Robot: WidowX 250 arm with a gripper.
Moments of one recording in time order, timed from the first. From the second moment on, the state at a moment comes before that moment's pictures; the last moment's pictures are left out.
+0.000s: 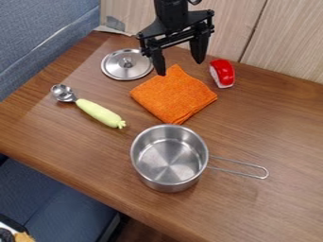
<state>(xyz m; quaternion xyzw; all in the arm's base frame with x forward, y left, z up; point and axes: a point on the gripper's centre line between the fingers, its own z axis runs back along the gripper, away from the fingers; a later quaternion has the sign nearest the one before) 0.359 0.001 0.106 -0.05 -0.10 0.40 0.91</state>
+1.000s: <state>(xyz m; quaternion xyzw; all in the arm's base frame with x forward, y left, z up) 0.365 0.026 0.037 0.00 -0.07 0.45 0.89</state>
